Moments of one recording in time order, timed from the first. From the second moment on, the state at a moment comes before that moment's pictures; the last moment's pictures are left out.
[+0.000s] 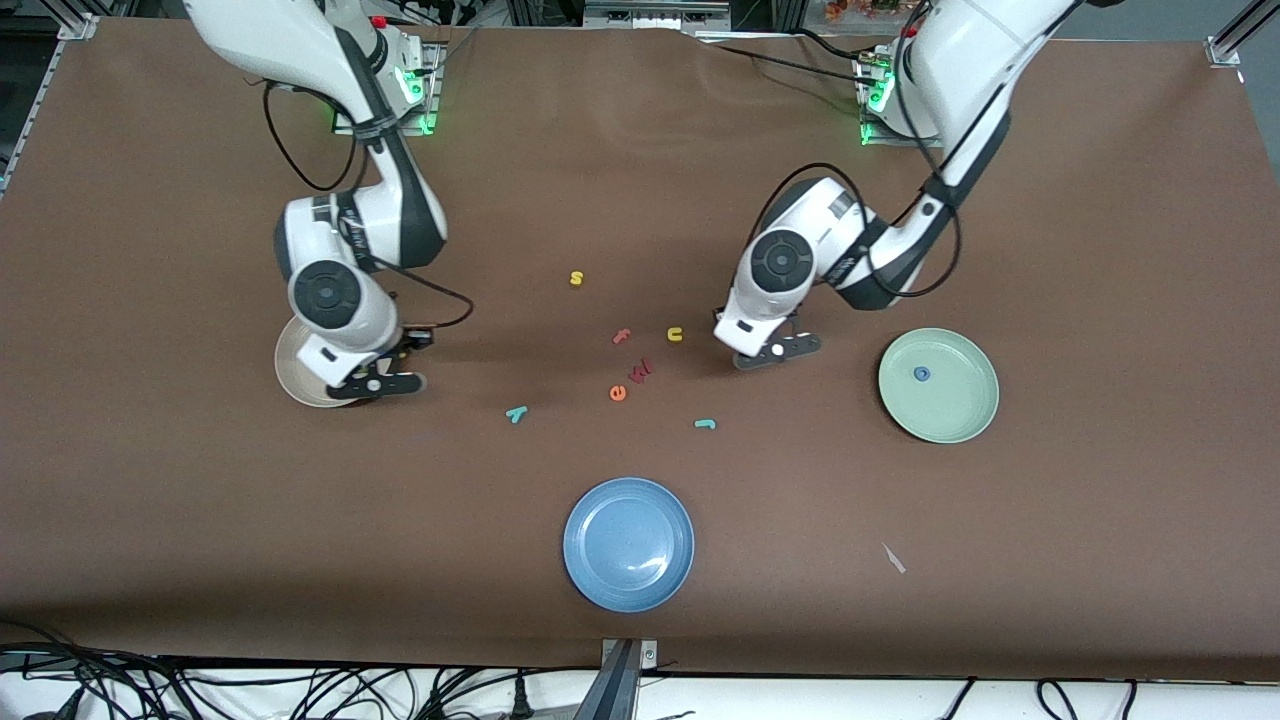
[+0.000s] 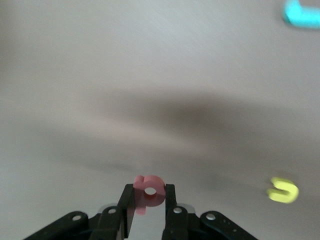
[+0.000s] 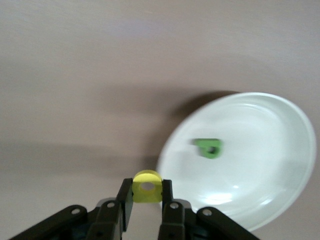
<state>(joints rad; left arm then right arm) -0.14 0.54 -0.46 -1.84 0.19 2.09 -0.96 0.63 0.44 -0.40 -1.96 0.02 2.16 0.10</state>
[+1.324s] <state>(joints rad) 0.35 0.65 -0.43 -1.78 0.22 1.90 -0.23 0.68 0.48 -0.40 -1.87 0.31 2.19 0.46</state>
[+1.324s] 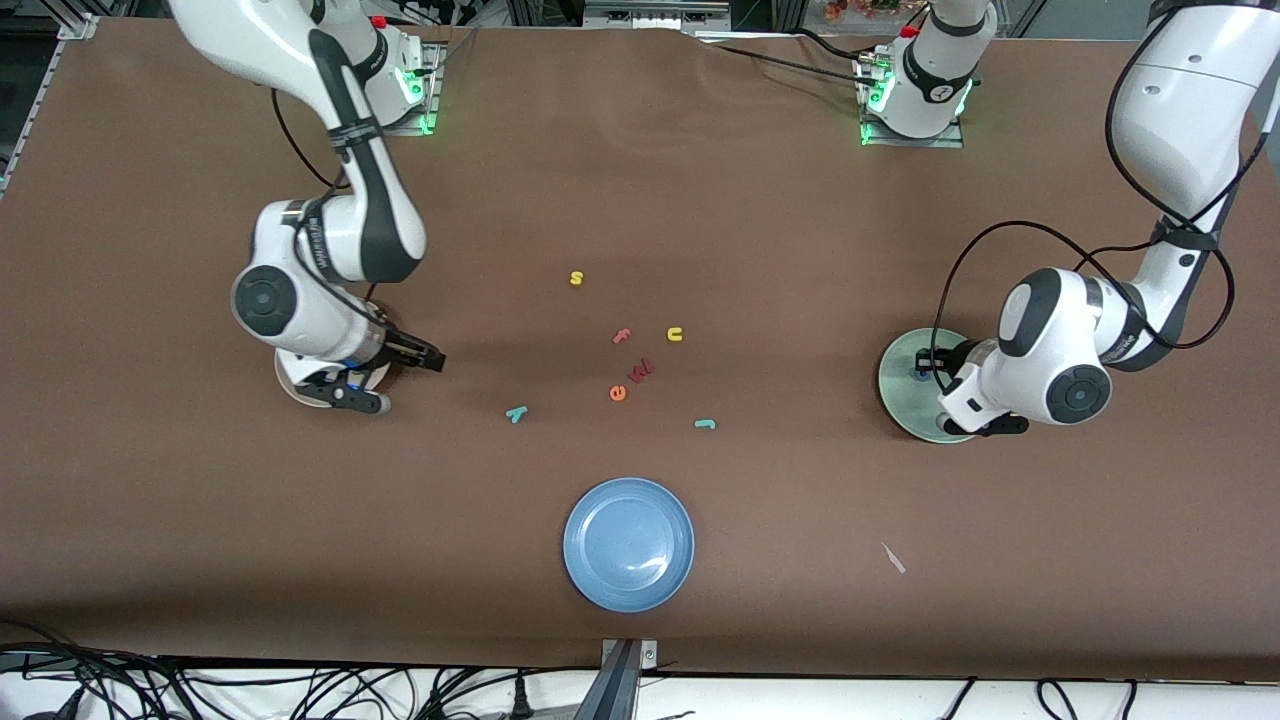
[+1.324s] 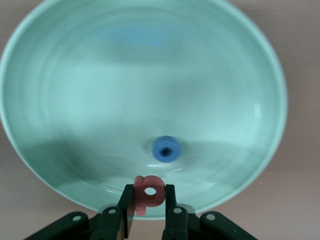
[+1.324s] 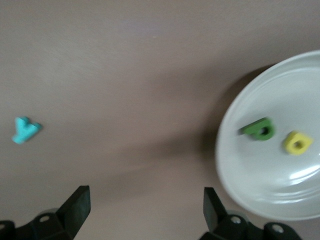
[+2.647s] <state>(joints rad) 0.20 0.65 -0.70 -1.53 0.24 1.88 -0.24 0.74 0.69 -0.38 -1.67 0.53 2.36 0.99</state>
